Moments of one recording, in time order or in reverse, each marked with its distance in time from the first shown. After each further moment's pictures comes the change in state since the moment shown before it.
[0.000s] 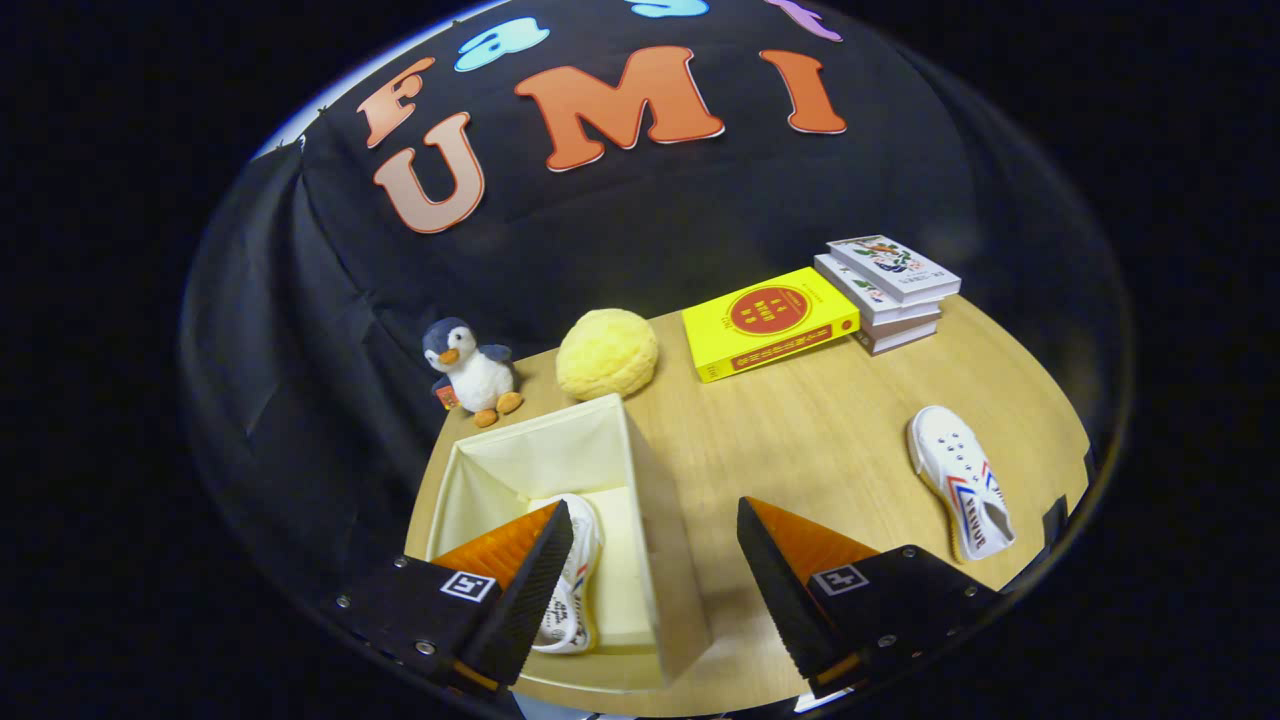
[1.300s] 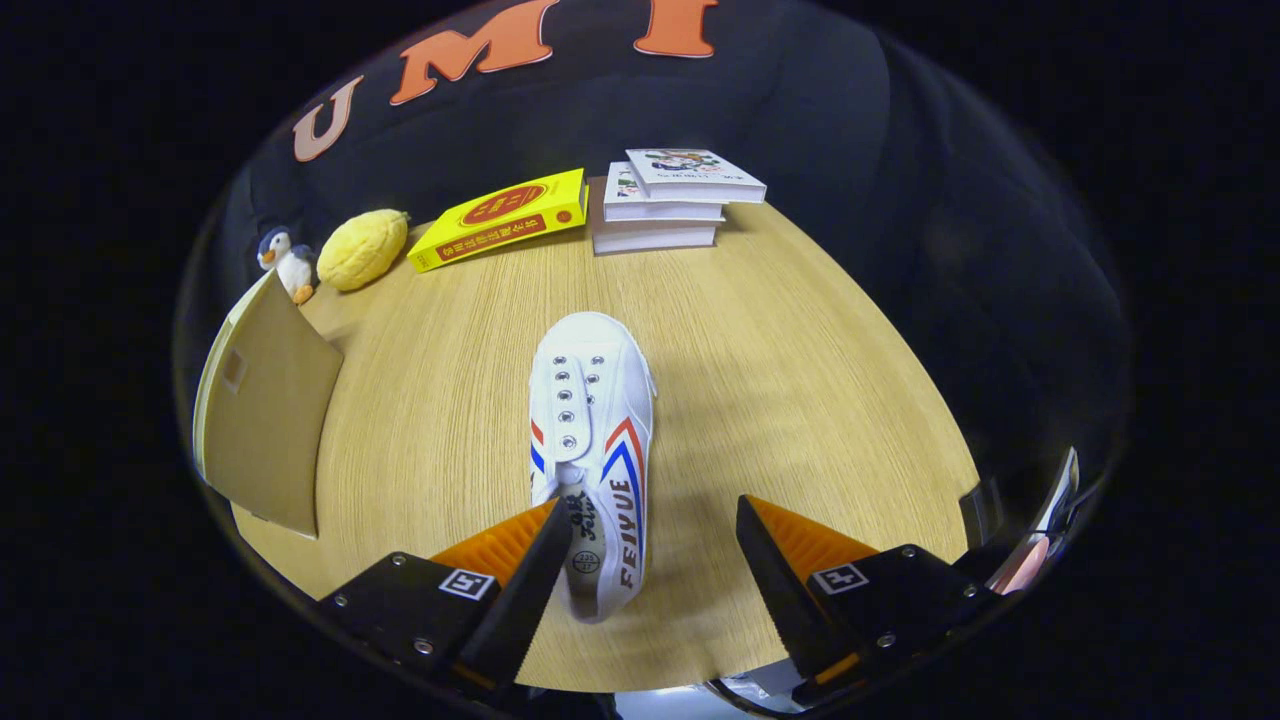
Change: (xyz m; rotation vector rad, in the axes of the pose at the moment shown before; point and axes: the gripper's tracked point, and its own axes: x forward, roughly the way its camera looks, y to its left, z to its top) arm 0.019 -0.330 -0.087 -0.159 0.237 -0.257
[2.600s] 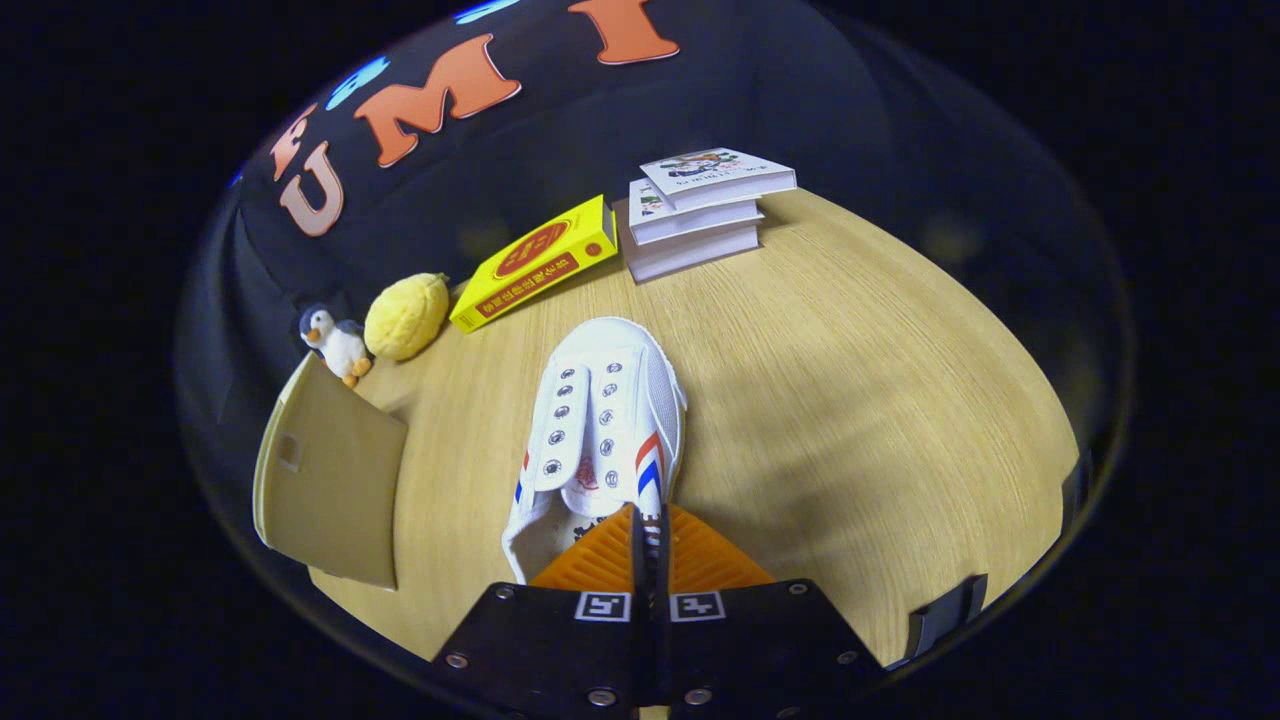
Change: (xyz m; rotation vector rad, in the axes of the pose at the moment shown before) arm 0.014 0.043 0.050 0.203 -0.117 0.271
